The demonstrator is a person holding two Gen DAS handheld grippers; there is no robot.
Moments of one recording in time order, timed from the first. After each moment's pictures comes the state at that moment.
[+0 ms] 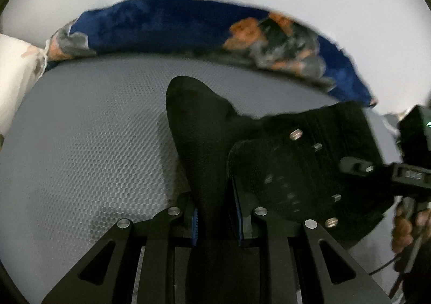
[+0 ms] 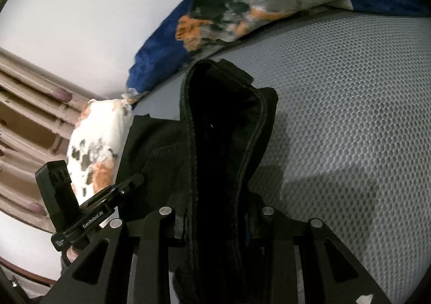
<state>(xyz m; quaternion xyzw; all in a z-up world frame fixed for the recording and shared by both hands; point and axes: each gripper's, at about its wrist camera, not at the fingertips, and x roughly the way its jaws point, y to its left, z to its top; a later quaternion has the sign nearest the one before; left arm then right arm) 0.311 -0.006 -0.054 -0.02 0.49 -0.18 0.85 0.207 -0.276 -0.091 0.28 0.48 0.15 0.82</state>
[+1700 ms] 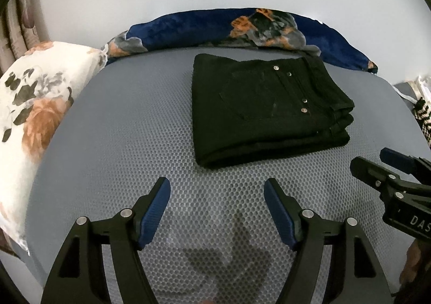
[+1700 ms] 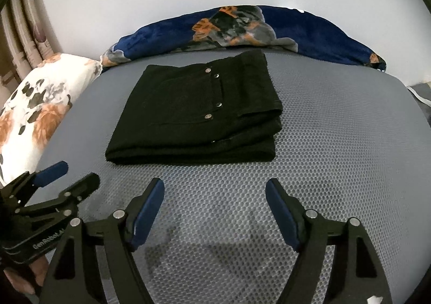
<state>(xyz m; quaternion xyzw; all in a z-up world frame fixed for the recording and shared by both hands) 0.117 0.020 -0.022 0.06 0.44 -0.11 0.89 0.010 -0.153 -0.051 0.06 0.42 -0.03 0.91</state>
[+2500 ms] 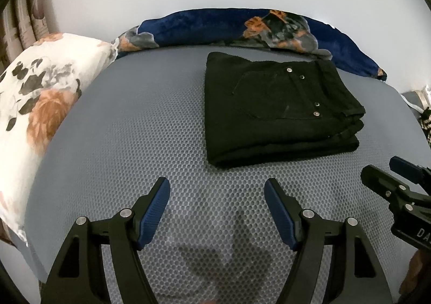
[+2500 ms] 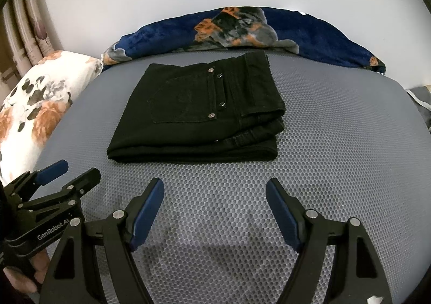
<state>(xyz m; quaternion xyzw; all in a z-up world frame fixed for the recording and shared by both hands) 0.122 0.028 -0.025 0.05 0.44 -0.09 0.89 0.010 -0.150 -0.051 0.05 0.42 -0.03 0.91</state>
